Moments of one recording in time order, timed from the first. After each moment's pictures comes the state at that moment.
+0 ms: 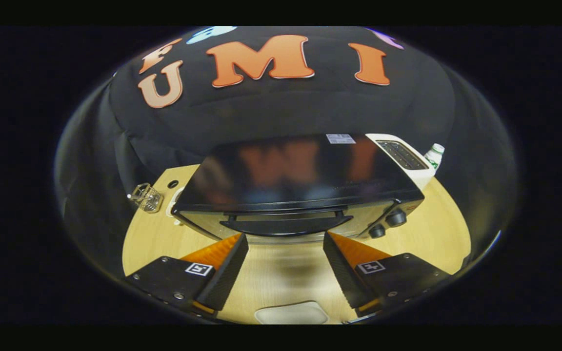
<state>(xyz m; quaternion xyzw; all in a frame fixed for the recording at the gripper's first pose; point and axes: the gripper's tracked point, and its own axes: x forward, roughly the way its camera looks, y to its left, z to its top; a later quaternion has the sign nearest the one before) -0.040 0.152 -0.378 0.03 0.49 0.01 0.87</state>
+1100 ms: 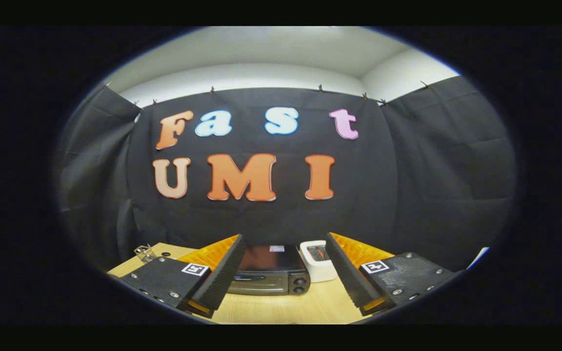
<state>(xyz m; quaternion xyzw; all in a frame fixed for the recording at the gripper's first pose) -0.073 0.047 -0.096 -0.03 0.09 -0.03 1.00</state>
